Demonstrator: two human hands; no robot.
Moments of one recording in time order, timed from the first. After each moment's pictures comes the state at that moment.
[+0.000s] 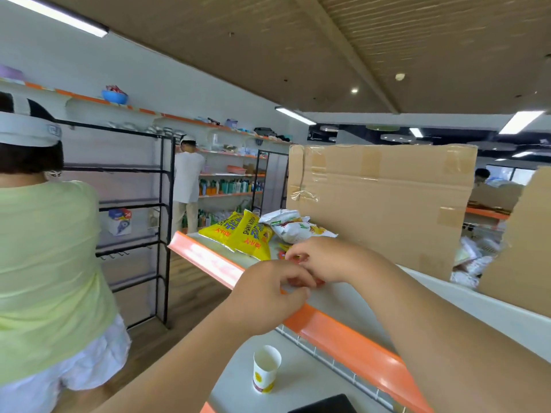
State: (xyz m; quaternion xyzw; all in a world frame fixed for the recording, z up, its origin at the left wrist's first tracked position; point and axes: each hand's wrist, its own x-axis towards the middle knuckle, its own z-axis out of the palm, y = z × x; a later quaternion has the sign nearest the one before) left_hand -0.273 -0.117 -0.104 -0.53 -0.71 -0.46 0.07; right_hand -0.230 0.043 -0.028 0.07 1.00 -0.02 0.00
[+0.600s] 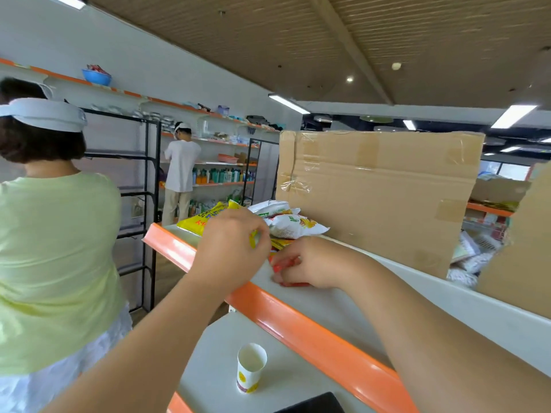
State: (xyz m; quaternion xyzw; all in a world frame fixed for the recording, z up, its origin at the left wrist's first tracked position) left_hand -0.339 -0.094 -0.084 -0.42 -0.74 -0.41 0.34; right_hand -0.233 0.059 -0.045 0.07 0.98 -0.16 -0.03
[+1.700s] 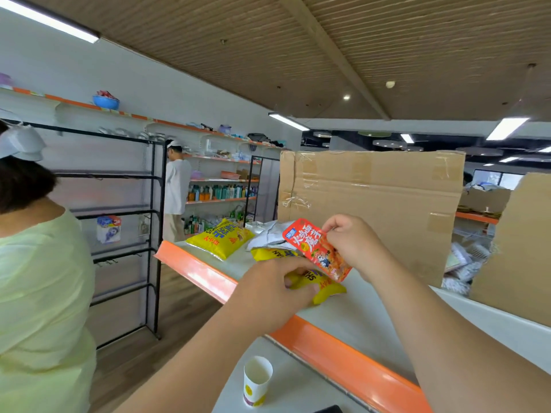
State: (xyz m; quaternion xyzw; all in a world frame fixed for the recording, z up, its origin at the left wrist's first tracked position) left_hand -0.268 -0.093 -0.088 -0.48 -0.74 -0.47 0.05; right_hand -0.217 0.089 -0.017 0.21 0.86 -0.34 -0.33
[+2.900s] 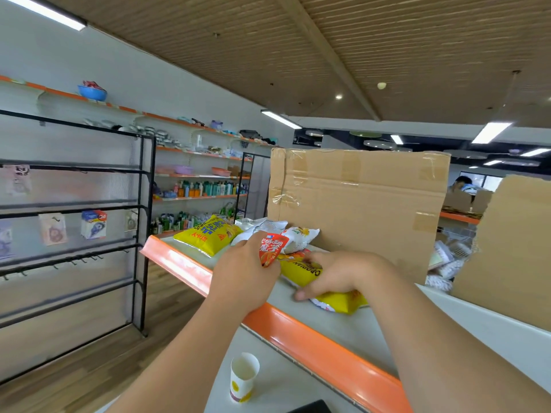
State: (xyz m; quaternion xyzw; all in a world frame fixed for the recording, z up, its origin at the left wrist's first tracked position) left_hand -0.298 -0.075 -0.093 -0.34 -0.80 -0.44 0.22; right_hand -0.186 0.066 -0.011 0.25 0.96 -0.01 0.09
